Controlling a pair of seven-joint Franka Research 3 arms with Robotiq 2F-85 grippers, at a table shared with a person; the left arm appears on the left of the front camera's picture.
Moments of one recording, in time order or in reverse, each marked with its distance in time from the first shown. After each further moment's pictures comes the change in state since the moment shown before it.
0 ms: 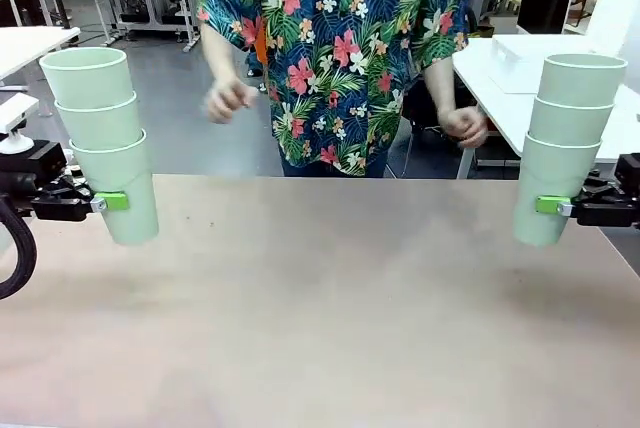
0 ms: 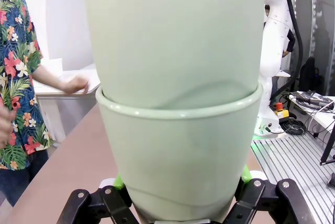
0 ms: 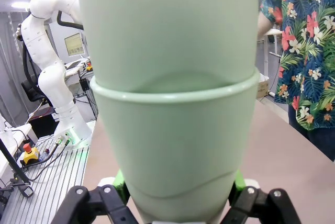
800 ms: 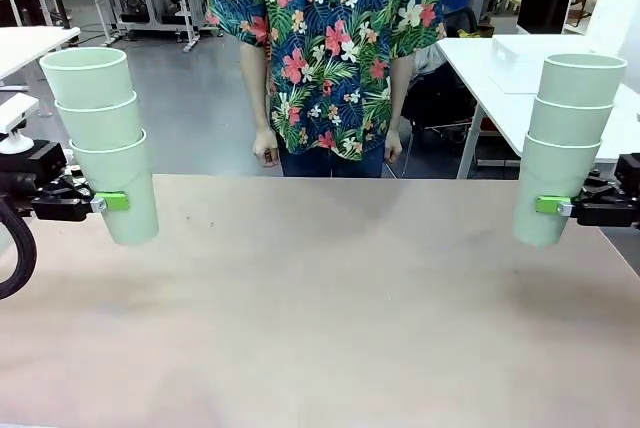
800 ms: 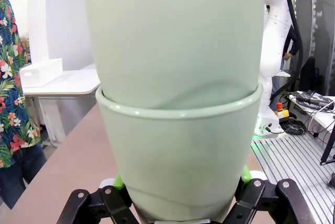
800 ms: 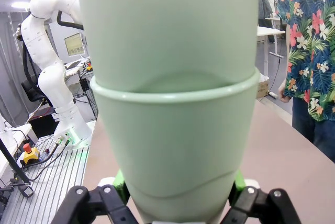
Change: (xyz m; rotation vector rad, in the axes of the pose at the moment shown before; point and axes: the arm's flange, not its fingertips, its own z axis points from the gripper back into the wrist) left arm 0.000 0.000 0.000 0.000 0.000 0.000; right arm 0.000 0.000 0.000 0.000 0.000 0.000
